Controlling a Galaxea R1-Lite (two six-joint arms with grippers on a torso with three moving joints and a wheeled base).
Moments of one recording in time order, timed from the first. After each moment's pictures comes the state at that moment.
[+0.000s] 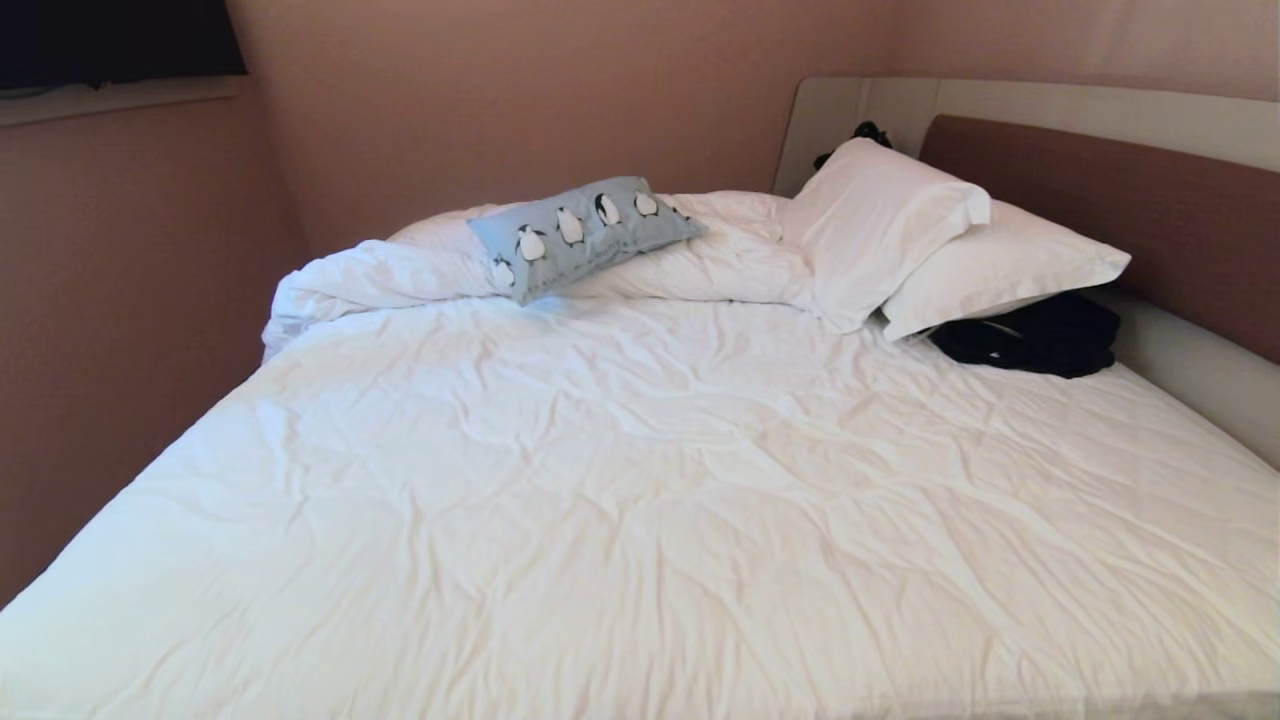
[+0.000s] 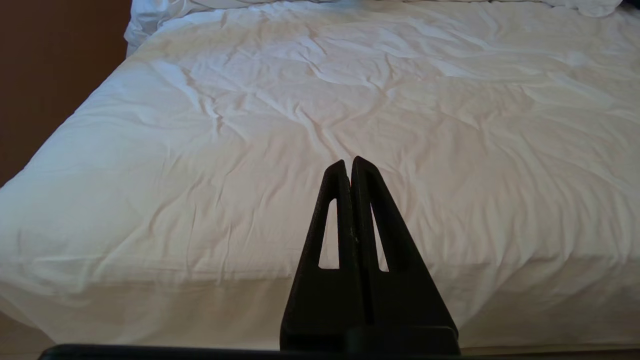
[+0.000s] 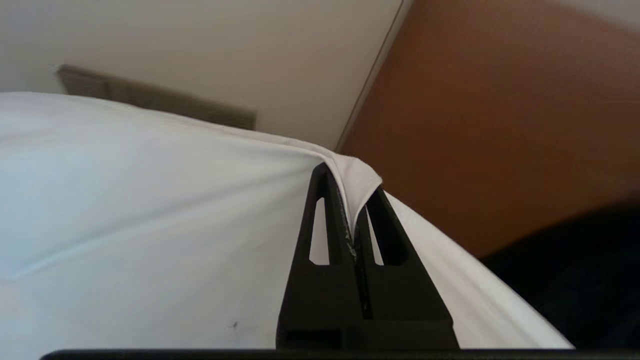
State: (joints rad) left arm 0.00 0.00 0.00 0.00 0.01 0.00; right arm -1.98 2.12 -1.85 -0.16 0.49 -0.33
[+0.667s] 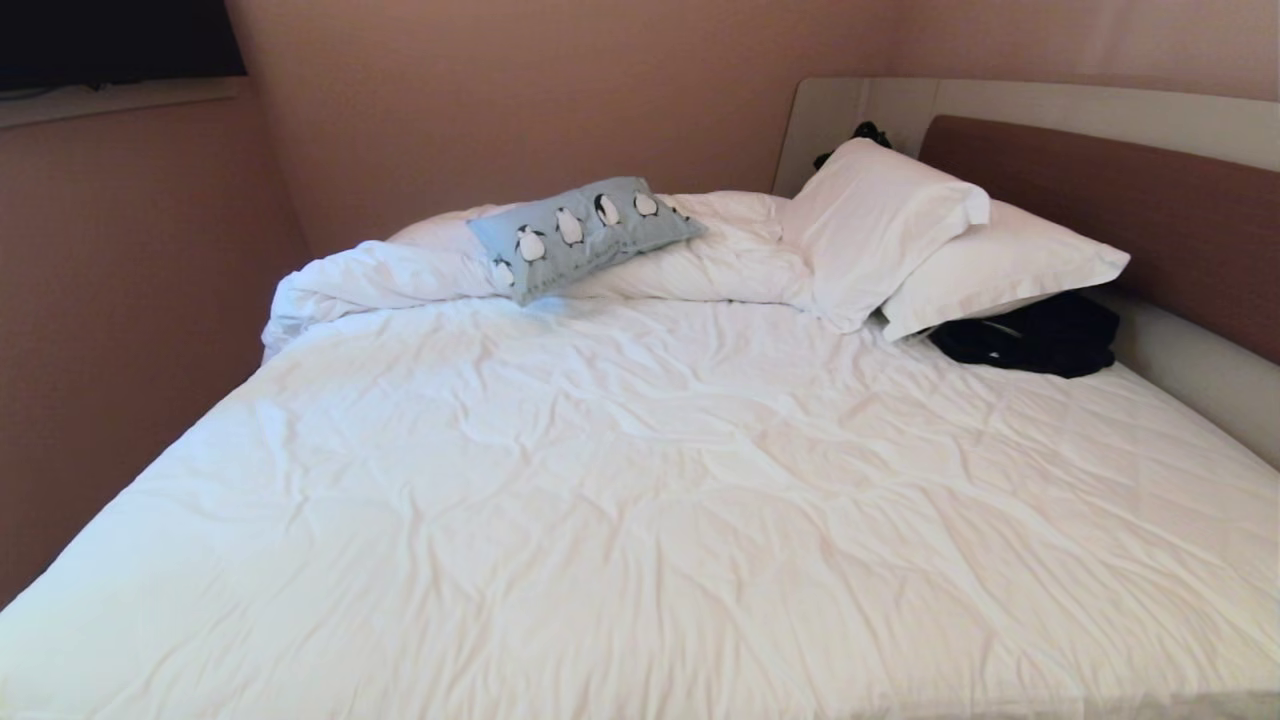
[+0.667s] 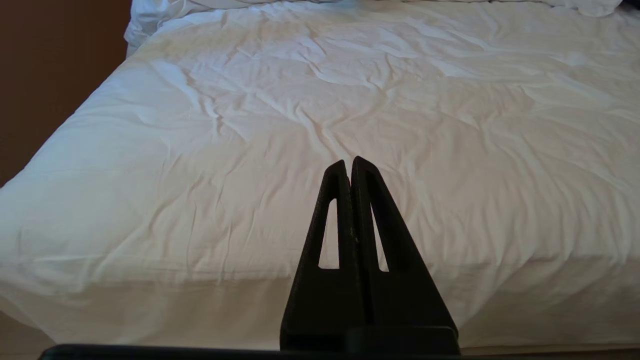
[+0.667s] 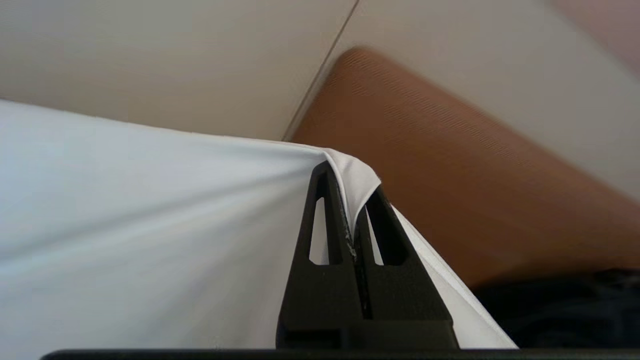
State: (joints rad) left arm 0.00 0.00 0.00 0.00 0.01 0.00; right arm -2.03 2.24 -1.85 -0.56 0.49 -0.42
